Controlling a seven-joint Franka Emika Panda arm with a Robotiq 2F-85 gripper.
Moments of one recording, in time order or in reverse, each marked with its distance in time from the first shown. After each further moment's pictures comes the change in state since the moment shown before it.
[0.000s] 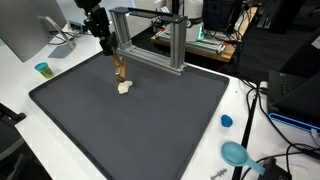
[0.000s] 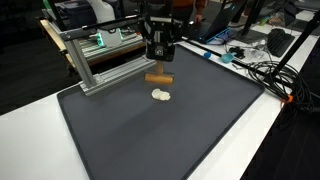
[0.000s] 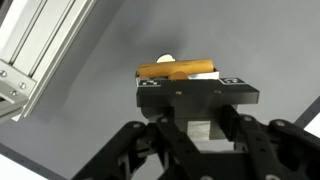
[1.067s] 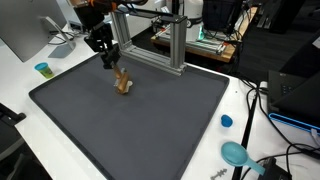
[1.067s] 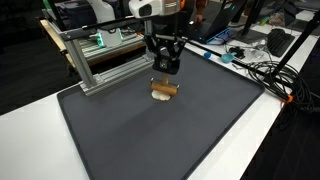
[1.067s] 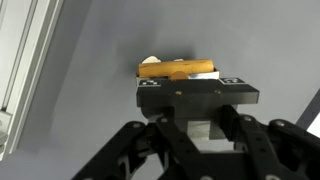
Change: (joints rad) arm 0.022 0.078 -0.009 -0.018 0.044 0.132 0.159
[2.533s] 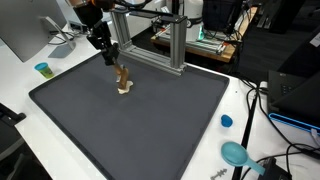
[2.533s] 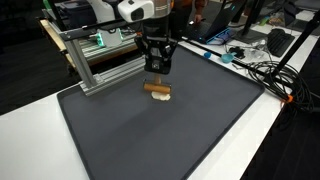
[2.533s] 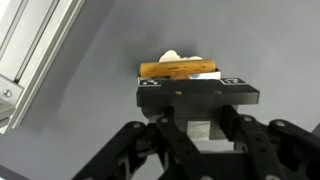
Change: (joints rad) arm -0.019 -0.002 -0.029 0.003 0.001 -0.065 -0.187
